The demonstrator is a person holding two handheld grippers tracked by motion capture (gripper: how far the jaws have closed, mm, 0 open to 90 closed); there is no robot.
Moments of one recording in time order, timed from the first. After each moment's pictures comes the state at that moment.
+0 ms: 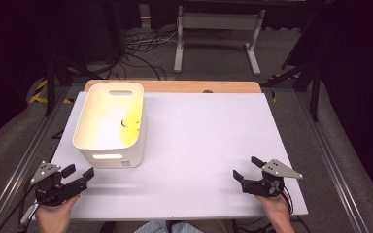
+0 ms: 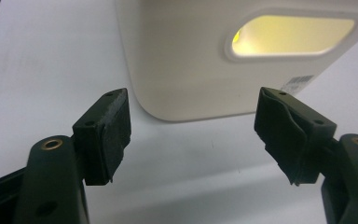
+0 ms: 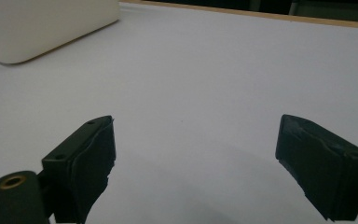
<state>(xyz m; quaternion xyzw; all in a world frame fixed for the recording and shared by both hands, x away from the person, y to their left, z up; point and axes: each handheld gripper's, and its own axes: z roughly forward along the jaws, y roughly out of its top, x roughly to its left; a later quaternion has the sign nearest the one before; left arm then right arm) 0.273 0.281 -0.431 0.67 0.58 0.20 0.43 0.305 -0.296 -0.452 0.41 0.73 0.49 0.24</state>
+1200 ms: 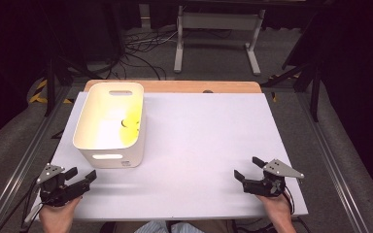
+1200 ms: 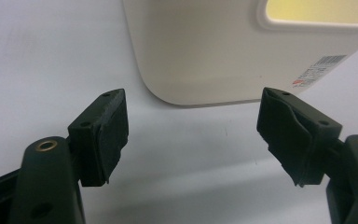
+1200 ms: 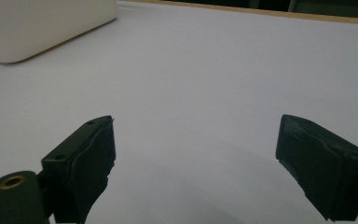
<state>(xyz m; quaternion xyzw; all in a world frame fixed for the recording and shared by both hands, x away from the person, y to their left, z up) 0.279 0.283 -0.449 0.67 0.58 0.19 0.42 0.305 -0.300 -0.452 0.41 0.73 0.49 0.24</state>
